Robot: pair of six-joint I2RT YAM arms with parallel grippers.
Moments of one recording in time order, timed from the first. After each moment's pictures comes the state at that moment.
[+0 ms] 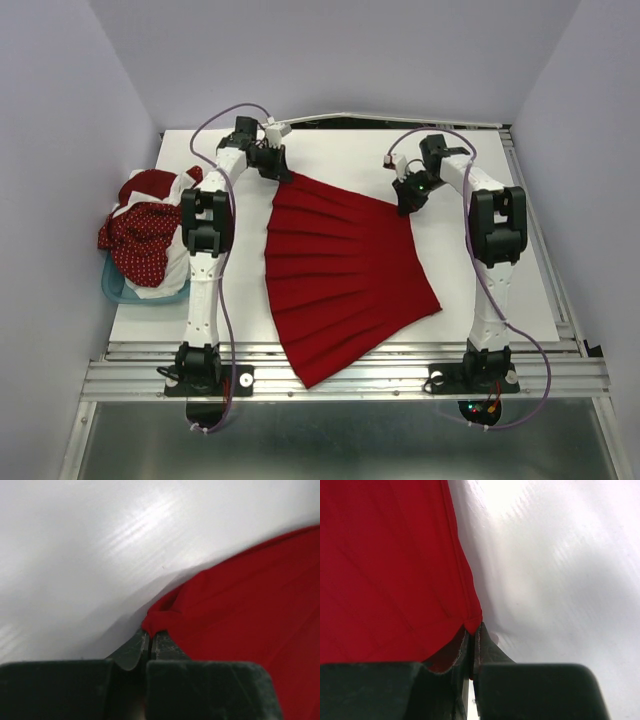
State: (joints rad) left arm -0.12 2.56 2.25 -0.68 0.69 0.15; right arm 0.12 2.26 1.84 -0.89 -0.53 -0.72
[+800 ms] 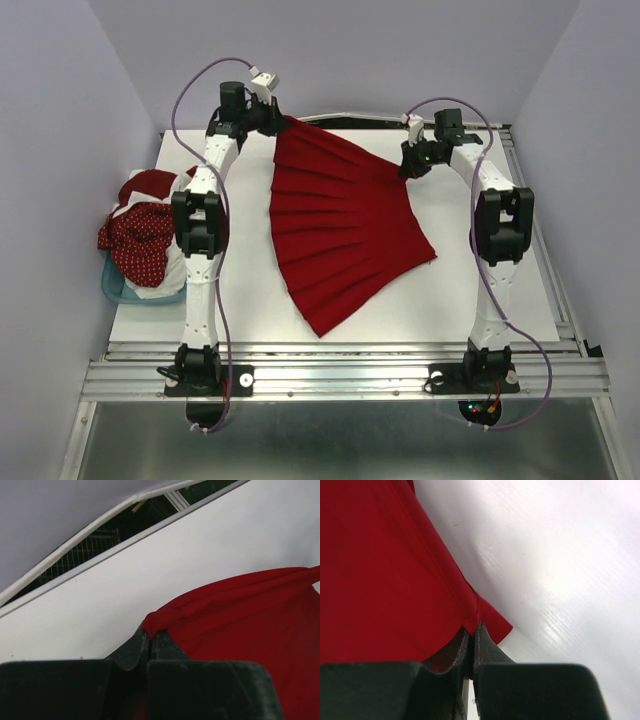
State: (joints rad) left arm -0.10 2.54 2.42 -0.29 0.64 0.00; right arm 0.07 2.29 2.01 -0.63 -0.52 -0.43
